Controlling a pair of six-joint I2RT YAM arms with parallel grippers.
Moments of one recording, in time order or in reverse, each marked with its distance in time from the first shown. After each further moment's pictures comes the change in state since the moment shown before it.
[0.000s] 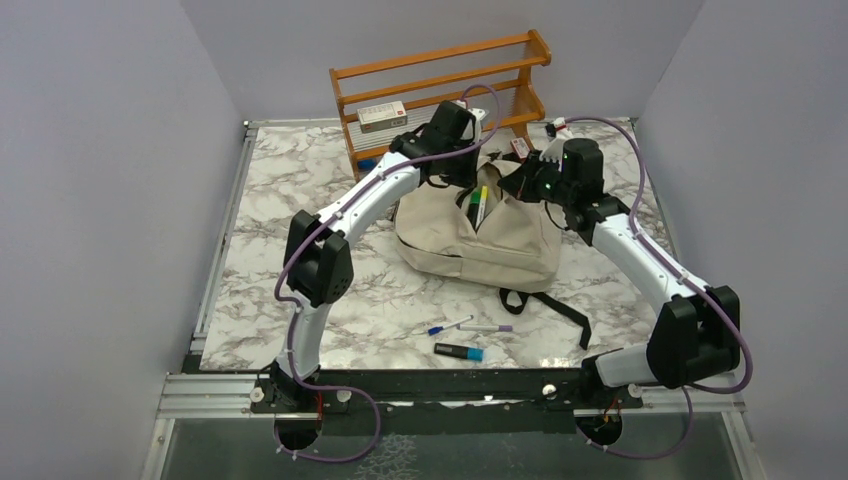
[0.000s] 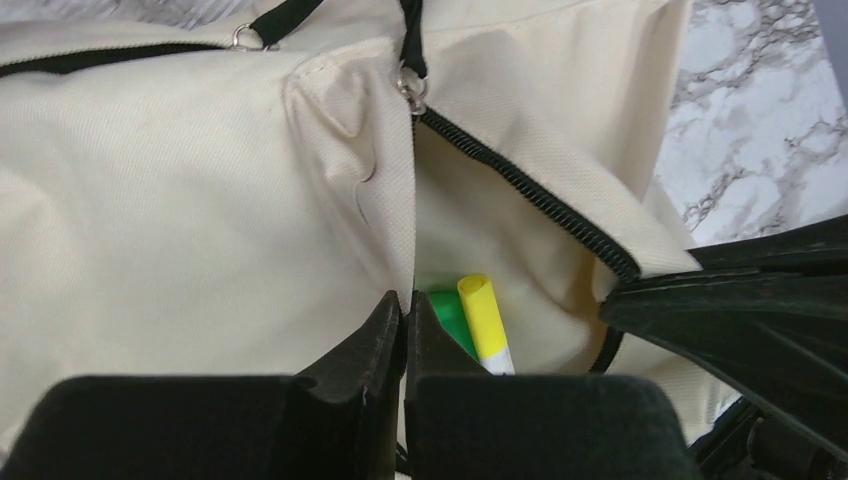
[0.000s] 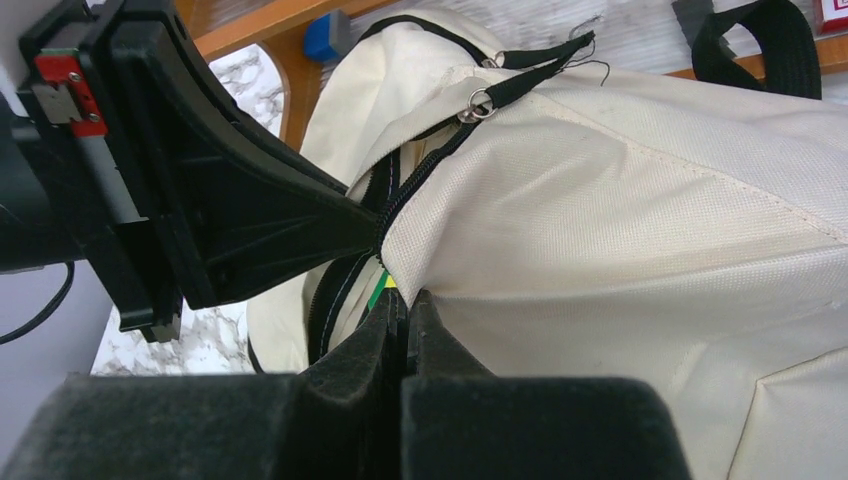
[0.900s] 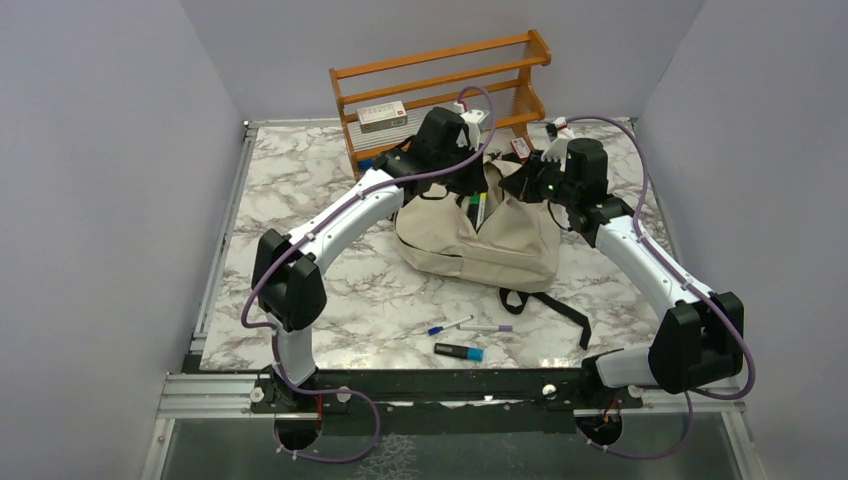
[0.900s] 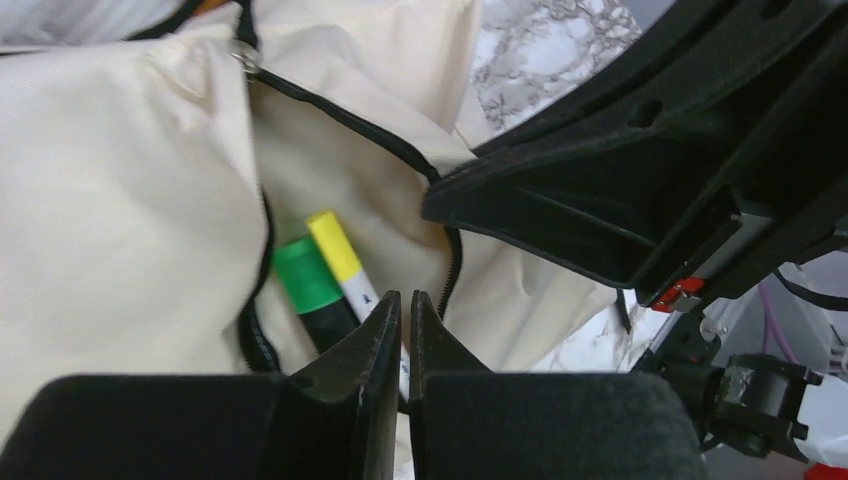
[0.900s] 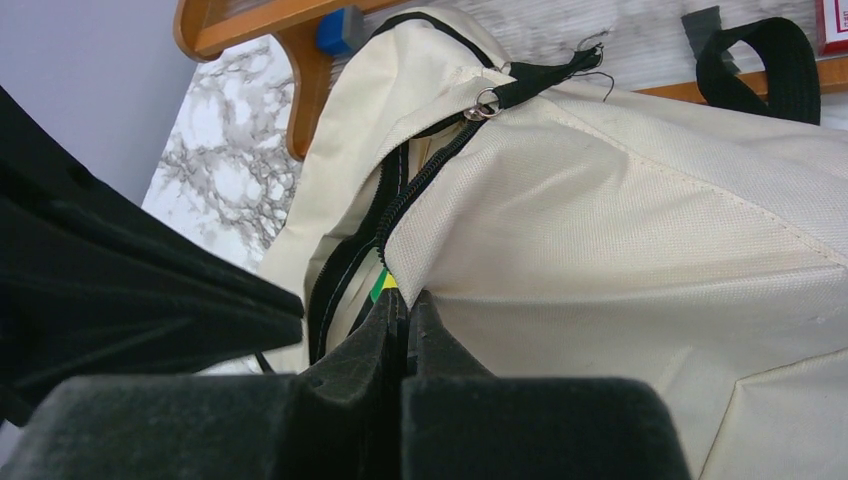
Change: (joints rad) left arm -0.029 -0.253 -0.253 0.168 0.066 -0.055; right arm 0.002 -0.028 -0.002 -0.015 -0.034 -0.038
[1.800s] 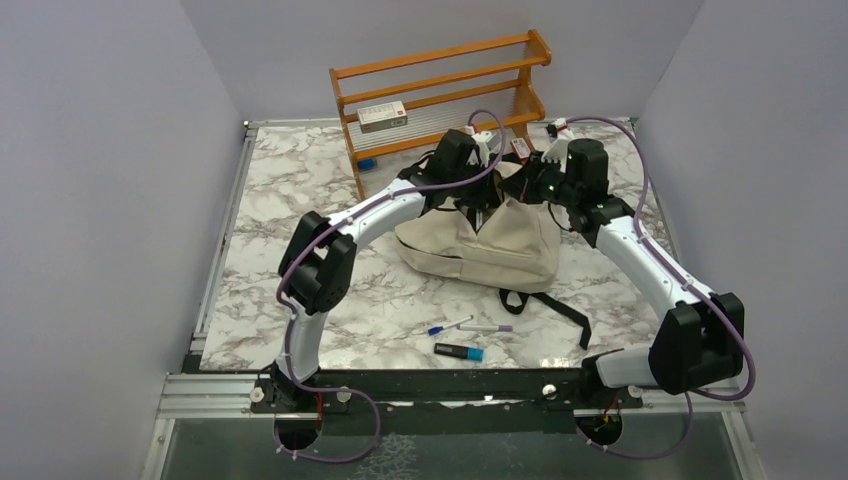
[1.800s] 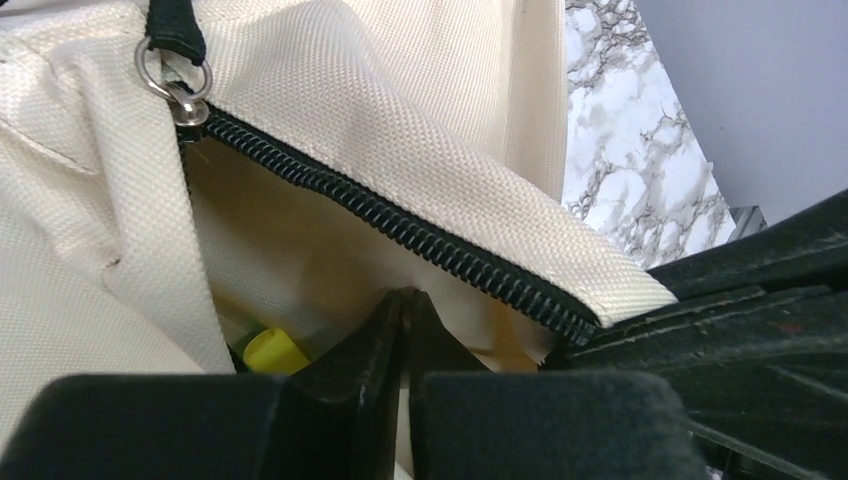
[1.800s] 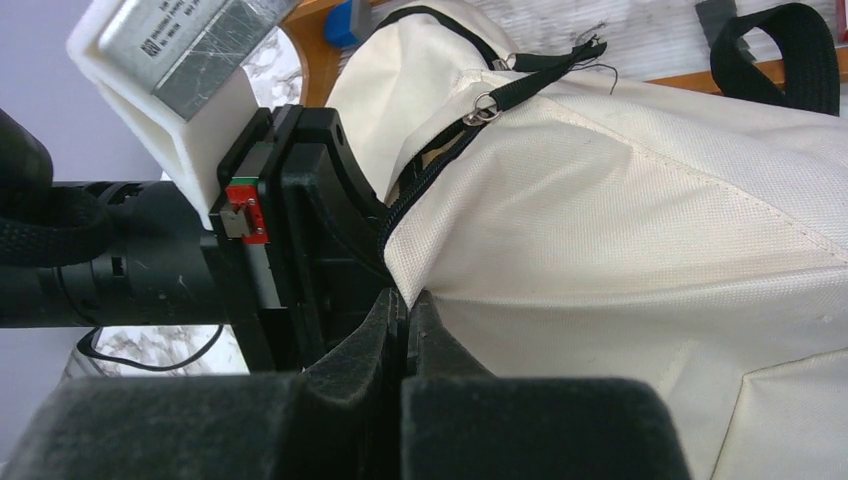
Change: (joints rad) left arm -0.023 0.179 -0.119 0.297 0.095 -0.100; right arm -0.003 -0.003 -0.002 -0.008 -0.023 0.011
